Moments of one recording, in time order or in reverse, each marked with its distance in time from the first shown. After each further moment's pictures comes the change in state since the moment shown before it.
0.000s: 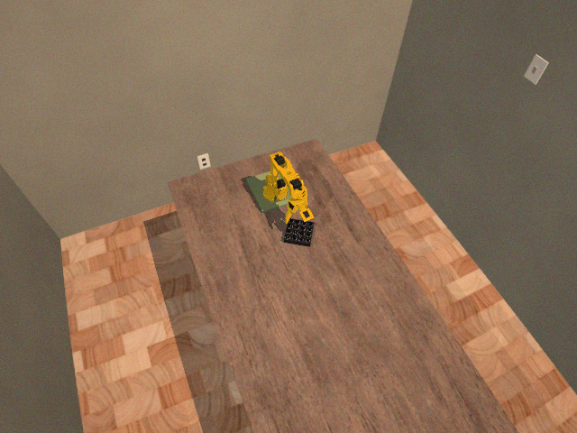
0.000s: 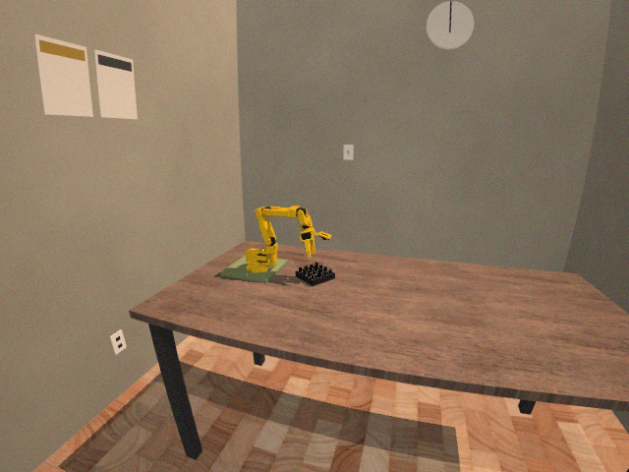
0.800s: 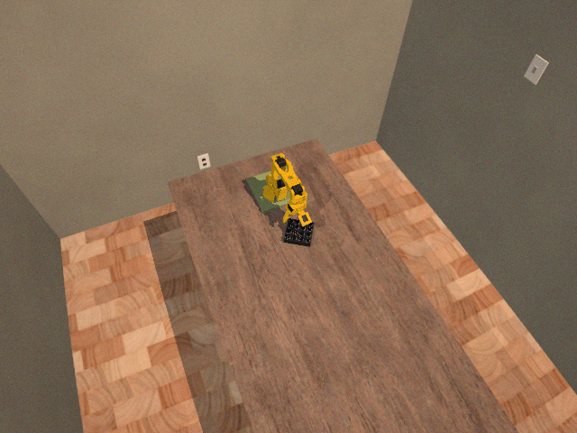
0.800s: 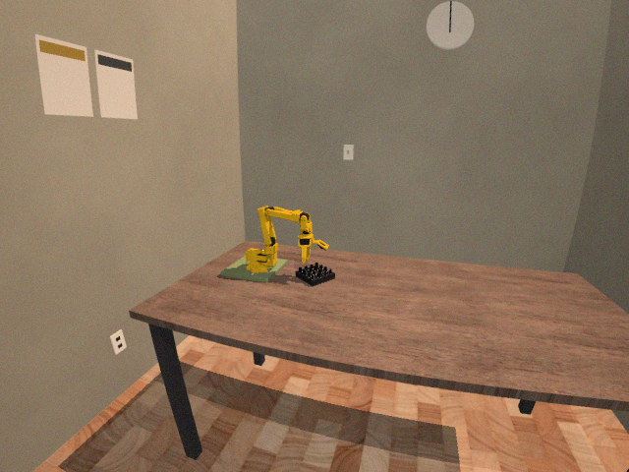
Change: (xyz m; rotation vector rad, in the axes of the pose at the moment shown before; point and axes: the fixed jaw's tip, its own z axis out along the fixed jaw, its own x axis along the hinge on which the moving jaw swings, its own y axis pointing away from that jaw) arm 0.029 0.001 0.017 -0.007 0.223 0.000
